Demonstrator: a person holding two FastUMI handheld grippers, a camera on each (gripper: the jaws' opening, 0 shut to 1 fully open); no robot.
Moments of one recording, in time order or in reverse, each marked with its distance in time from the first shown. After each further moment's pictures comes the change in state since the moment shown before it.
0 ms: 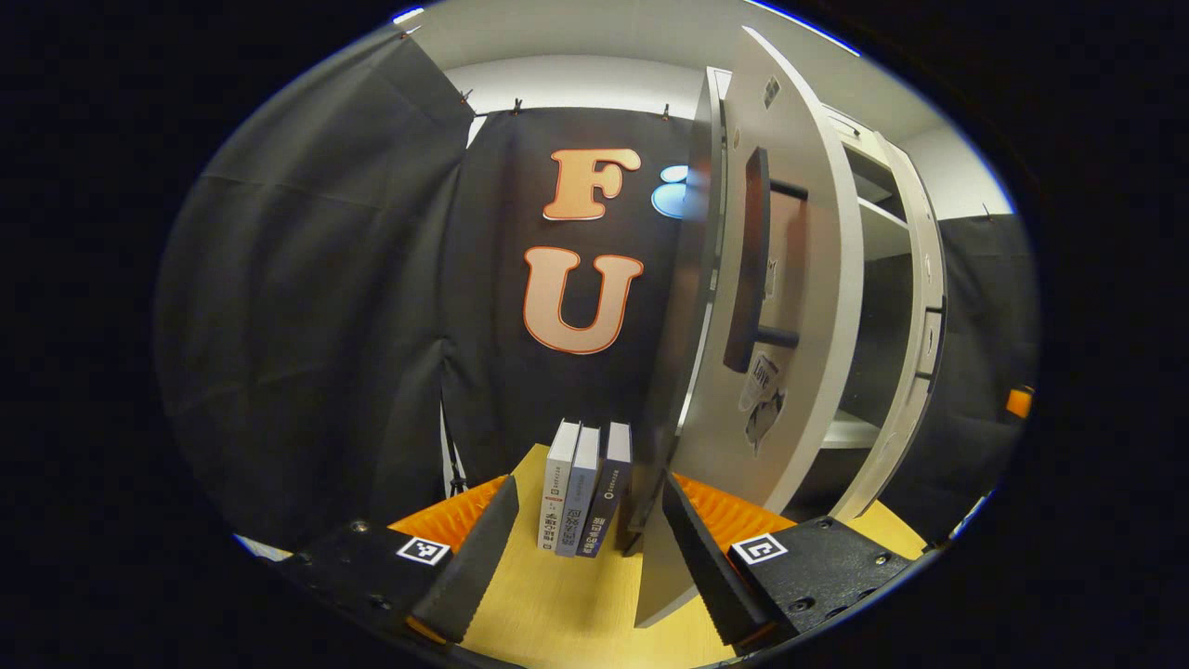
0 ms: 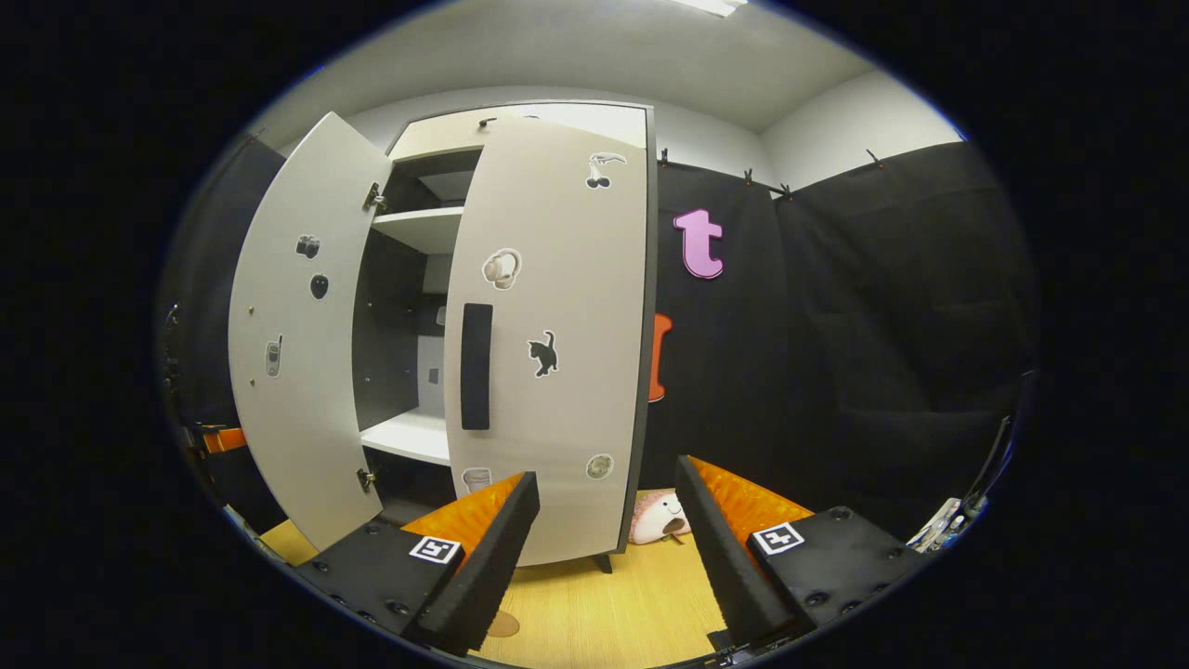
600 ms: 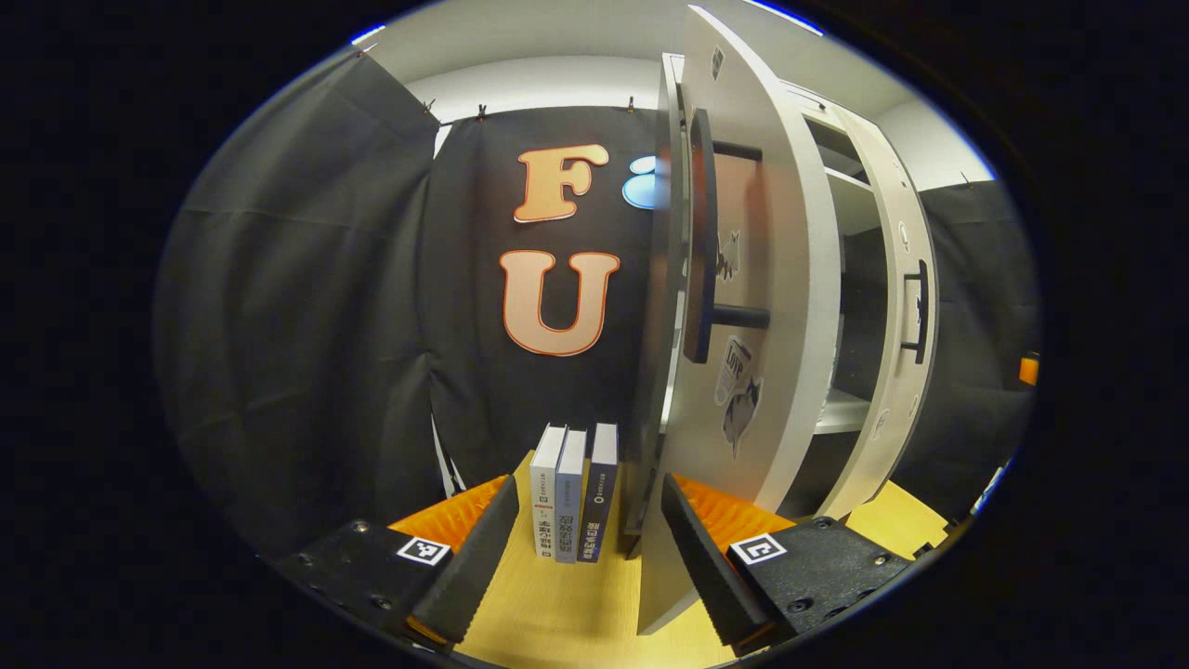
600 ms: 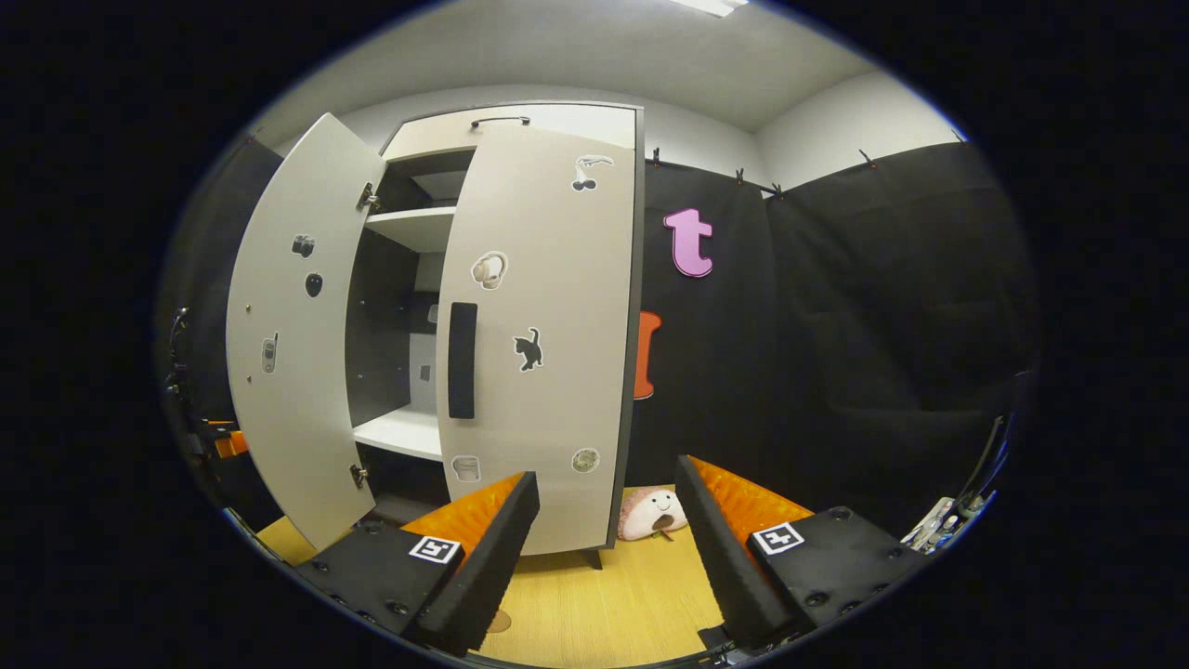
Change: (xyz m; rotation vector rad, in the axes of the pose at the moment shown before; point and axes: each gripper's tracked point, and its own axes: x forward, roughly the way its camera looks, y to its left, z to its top) left arm 0.009 -0.028 -0.001 0.078 -0.005 -0.027; right arm -0.009 -0.010 -0.007 0.004 0.009 -0.015
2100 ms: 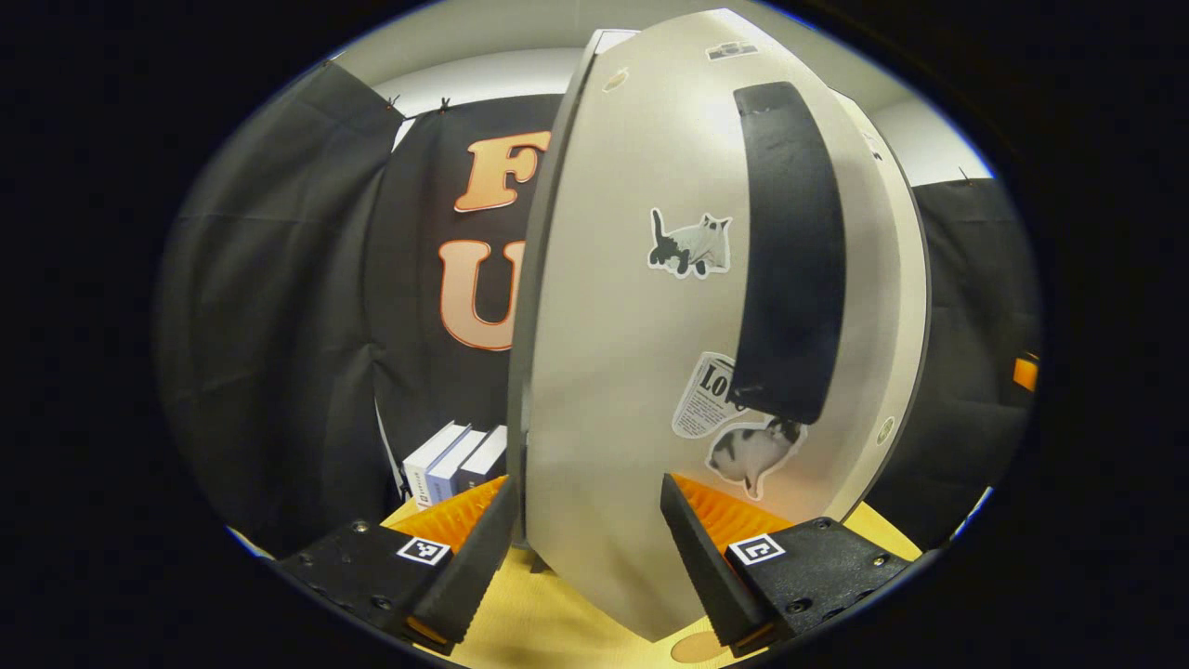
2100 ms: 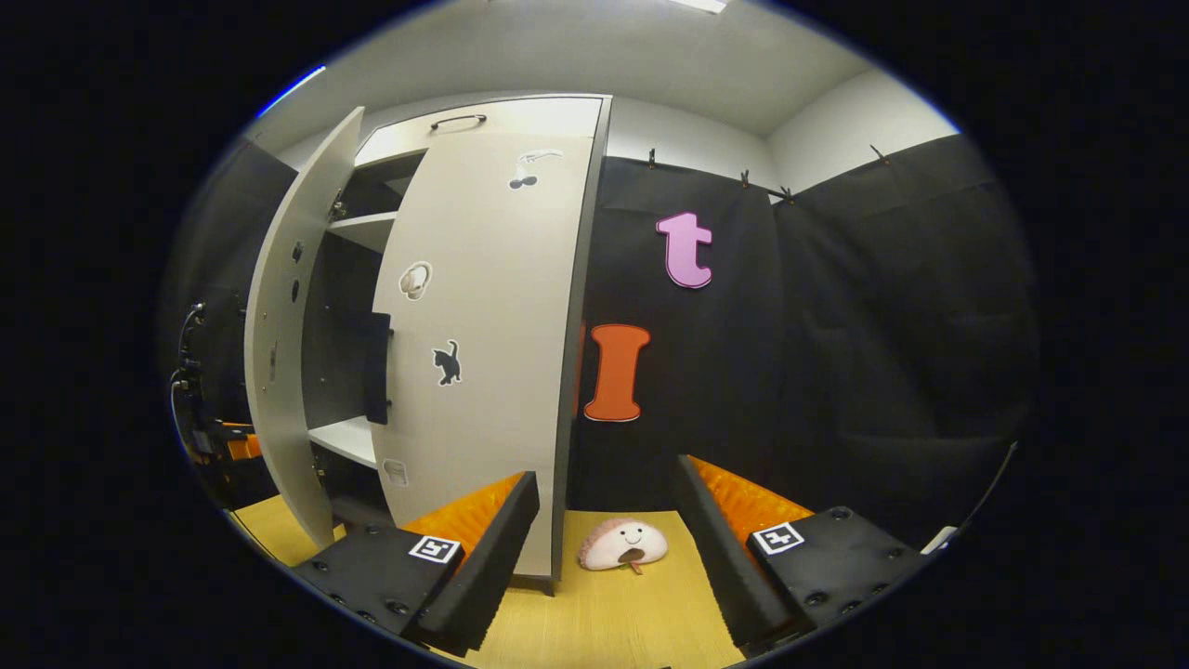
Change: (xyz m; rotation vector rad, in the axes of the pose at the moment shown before) left arm 0.070 -0.158 -0.005 -0.028 0.014 -0.040; right arm 0.082 -0.107 0.013 -0.031 -0.051 0.048
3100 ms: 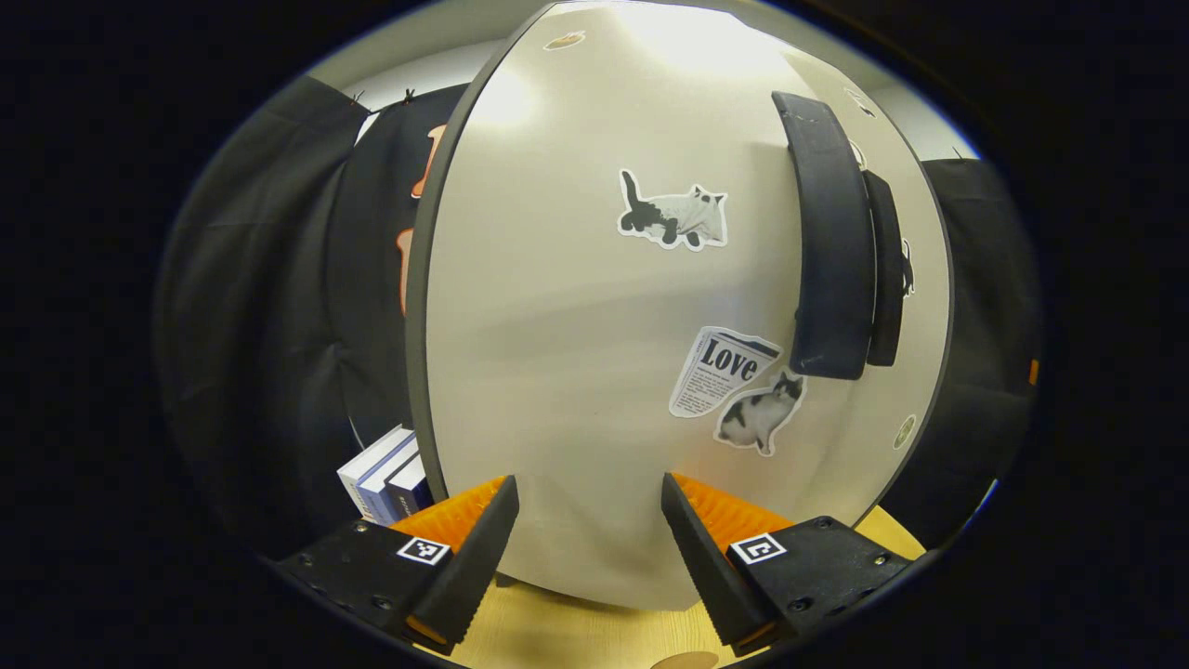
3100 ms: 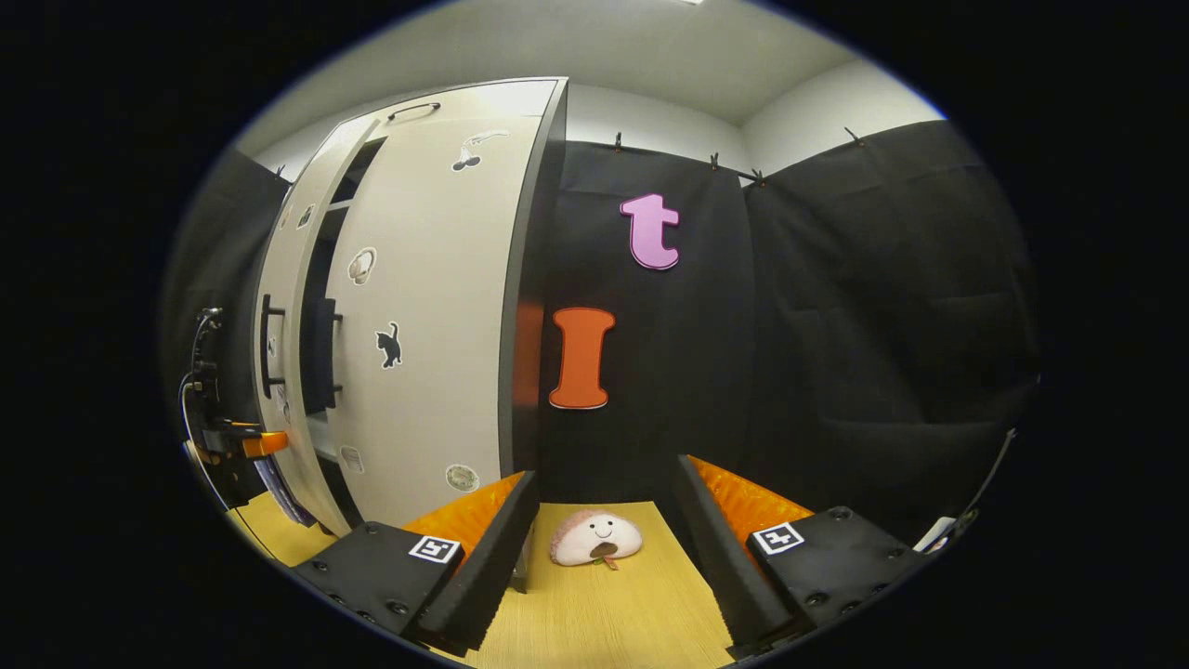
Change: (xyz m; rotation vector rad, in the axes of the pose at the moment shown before) left arm 0.069 -0.044 -0.012 0.039 0.040 -0.014; right arm 0.021 -0.045 -0.024 0.027 0.039 -0.057
